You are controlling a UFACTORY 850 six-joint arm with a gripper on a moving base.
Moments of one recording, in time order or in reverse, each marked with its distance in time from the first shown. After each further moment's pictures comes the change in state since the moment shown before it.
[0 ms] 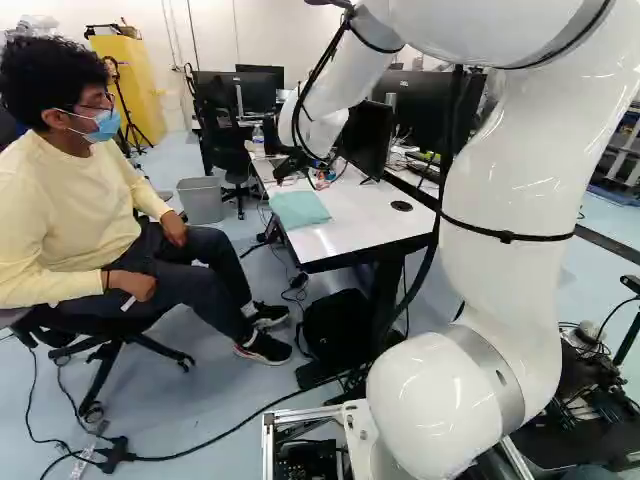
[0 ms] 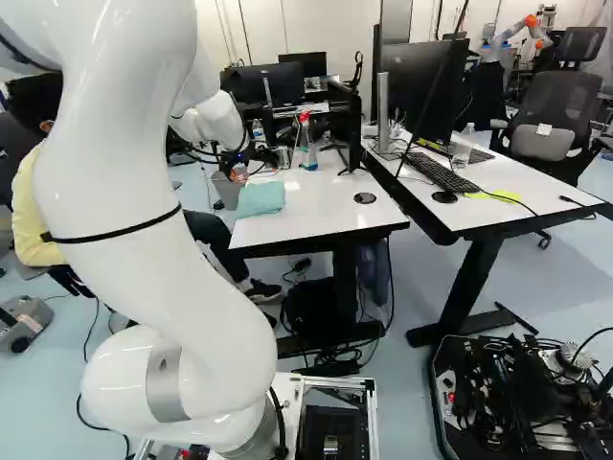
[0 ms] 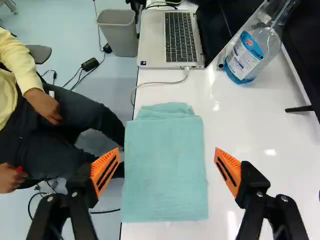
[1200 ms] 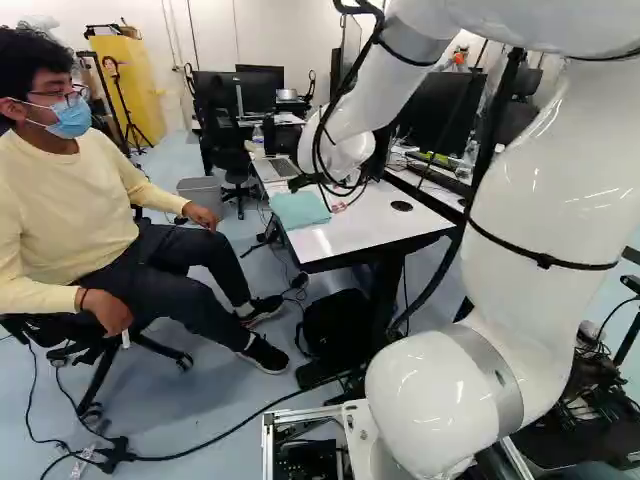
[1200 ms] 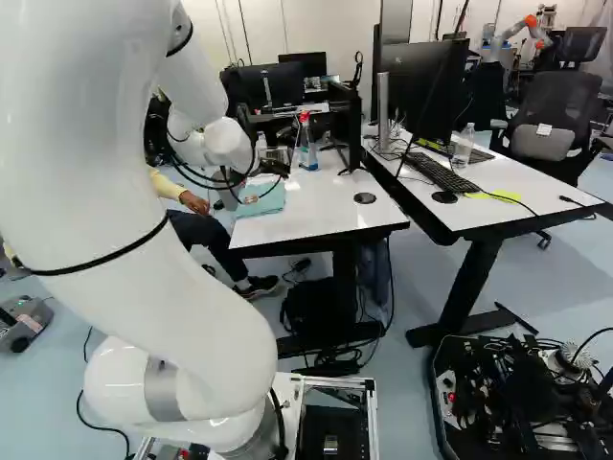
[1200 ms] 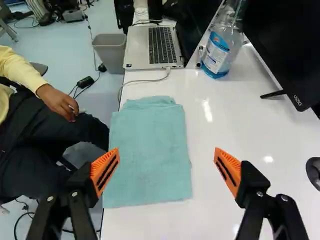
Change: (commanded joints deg) arm -4.0 9.2 17.5 0.6 17.7 0.0
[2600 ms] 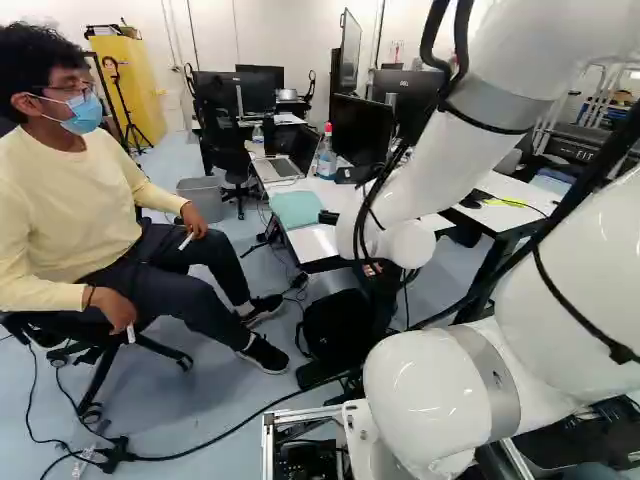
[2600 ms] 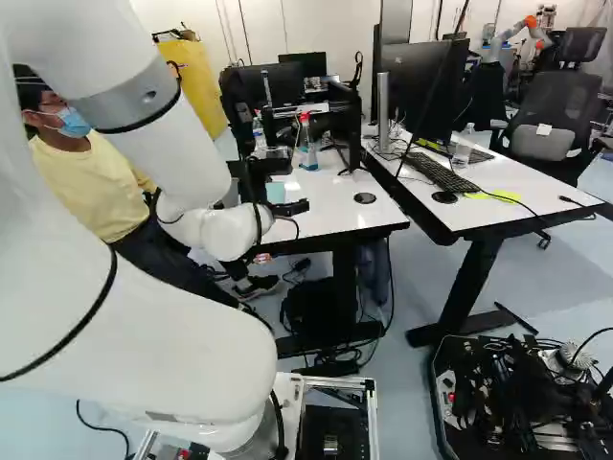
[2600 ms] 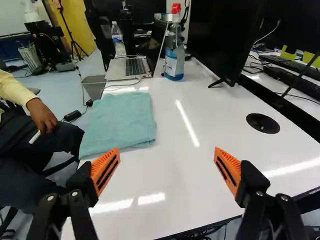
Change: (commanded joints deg) arm -7.2 16.3 31.2 1.0 31.5 0.0
